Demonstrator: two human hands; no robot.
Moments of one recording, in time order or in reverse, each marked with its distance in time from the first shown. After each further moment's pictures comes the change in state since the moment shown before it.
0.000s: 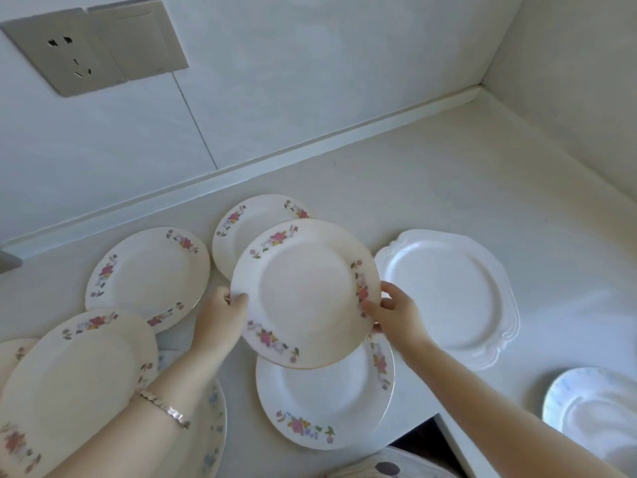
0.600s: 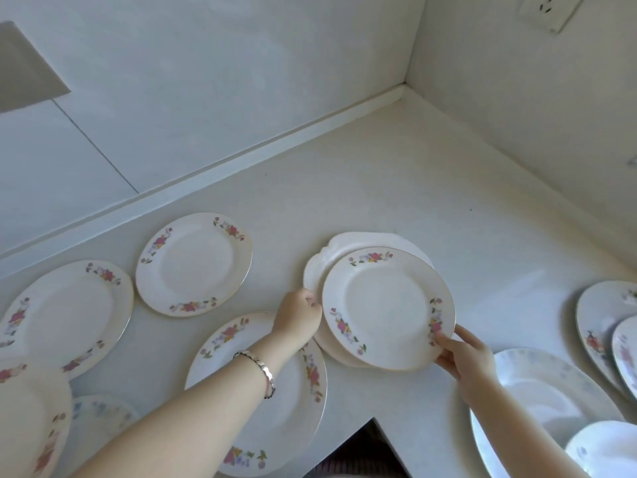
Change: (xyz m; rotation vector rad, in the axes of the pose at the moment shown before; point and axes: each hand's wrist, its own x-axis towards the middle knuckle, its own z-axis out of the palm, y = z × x) left_hand -0.044 0.094 0.174 0.151 -0.422 0.227; right_hand -0.017 0.072 -0.178 0.479 0.507 0.271
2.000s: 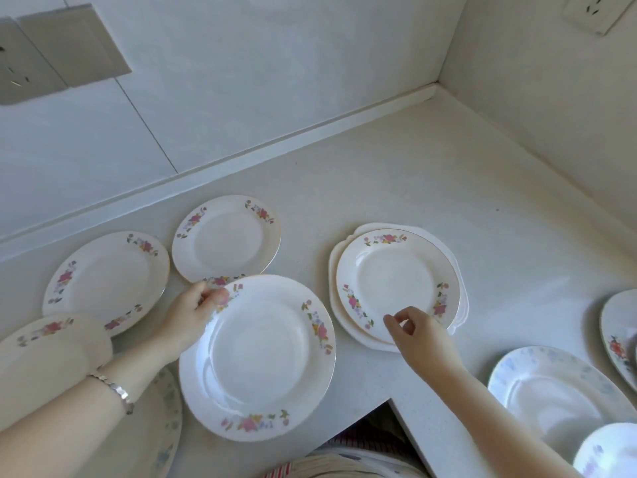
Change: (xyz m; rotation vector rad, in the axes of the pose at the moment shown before) left_hand -0.057 -0.102 -0.141 -0.135 0.261 0.016; right_hand -0.061 0.011 0.065 -1.020 -0.234 -0.521
